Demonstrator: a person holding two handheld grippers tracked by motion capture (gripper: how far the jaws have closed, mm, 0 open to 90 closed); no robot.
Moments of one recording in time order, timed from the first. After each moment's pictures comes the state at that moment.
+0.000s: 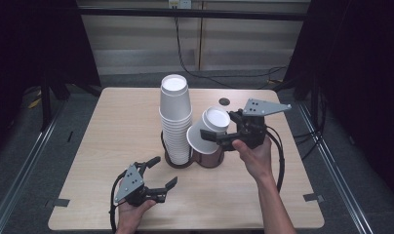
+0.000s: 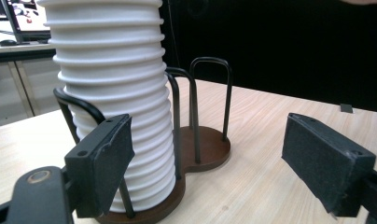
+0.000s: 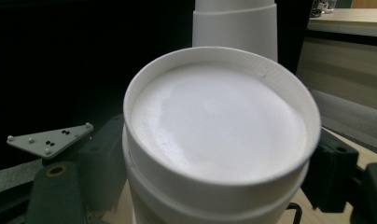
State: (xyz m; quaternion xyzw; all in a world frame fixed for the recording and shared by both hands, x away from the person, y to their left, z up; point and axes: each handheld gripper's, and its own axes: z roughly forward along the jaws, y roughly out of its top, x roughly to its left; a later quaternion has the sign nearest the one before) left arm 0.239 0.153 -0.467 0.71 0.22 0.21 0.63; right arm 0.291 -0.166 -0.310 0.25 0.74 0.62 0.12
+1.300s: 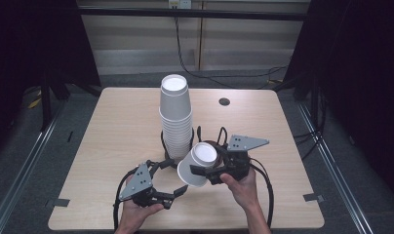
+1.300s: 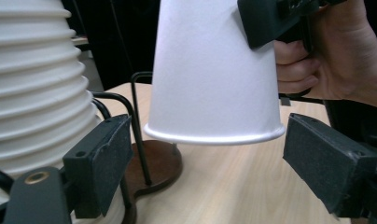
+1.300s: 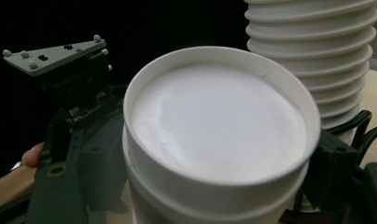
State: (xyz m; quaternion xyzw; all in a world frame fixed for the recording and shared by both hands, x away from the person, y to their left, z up) left arm 0.237 0.133 -0.447 0.74 0.13 0.14 0.64; right arm 0.260 -0.142 -0.394 0.25 0.75 0.61 0.05
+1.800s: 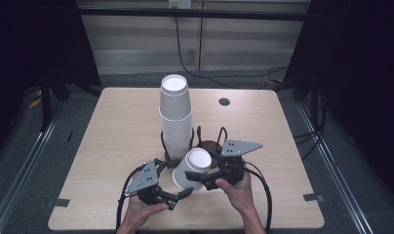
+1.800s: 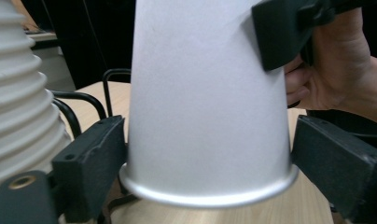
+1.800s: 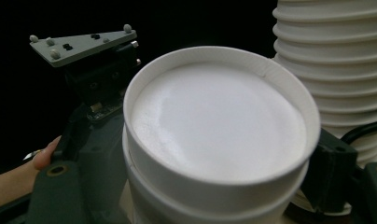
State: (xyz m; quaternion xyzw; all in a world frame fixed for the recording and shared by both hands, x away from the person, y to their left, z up) left arm 0.248 0.121 -0.452 0.75 0.11 0.10 0.65; right arm 0.256 -0.131 -0.401 0.24 0.75 0.61 0.04
